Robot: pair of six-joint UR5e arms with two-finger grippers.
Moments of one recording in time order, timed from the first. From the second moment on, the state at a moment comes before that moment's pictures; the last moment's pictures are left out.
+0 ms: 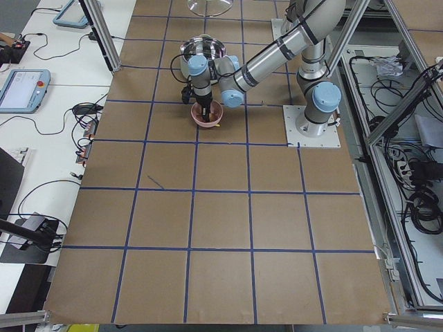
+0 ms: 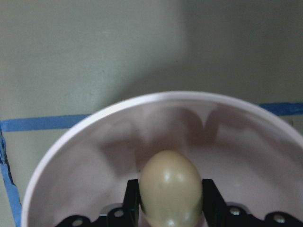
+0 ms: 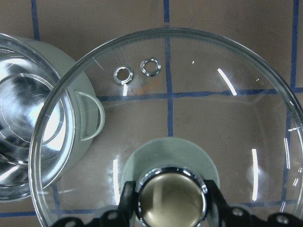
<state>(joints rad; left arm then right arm) -1.39 -1.86 -1.99 -0.94 1.61 0.23 1.60 -1.53 1.60 -1.65 -1.56 0.06</state>
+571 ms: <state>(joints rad) -1.51 -1.76 -1.78 -1.23 1.61 0.08 1.59 -1.53 1.61 -1.65 -1.56 0.06</state>
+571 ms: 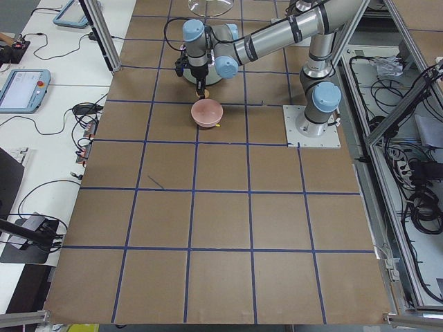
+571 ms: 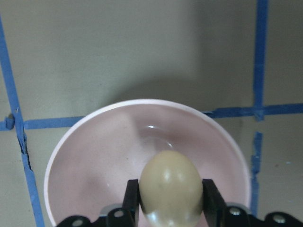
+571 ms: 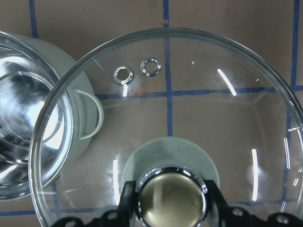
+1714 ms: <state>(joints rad) -1.99 -1.99 -1.66 -0.92 1.60 -0.48 1.59 -1.53 1.62 -1.65 -1.56 0.06</state>
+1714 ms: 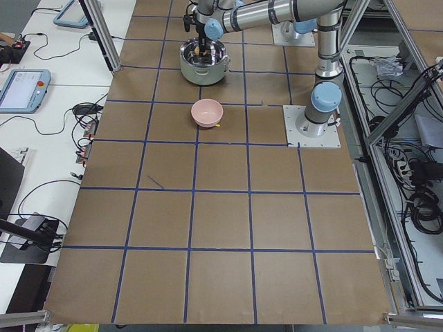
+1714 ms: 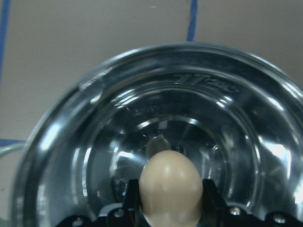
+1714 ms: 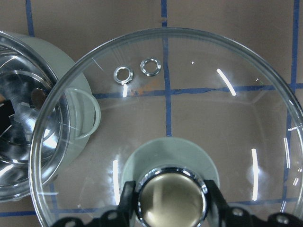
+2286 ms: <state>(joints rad) -2.00 -2.01 -1.66 -0.95 1.60 -0.40 1.60 -1.53 1.62 -1.66 -1.57 0.07</state>
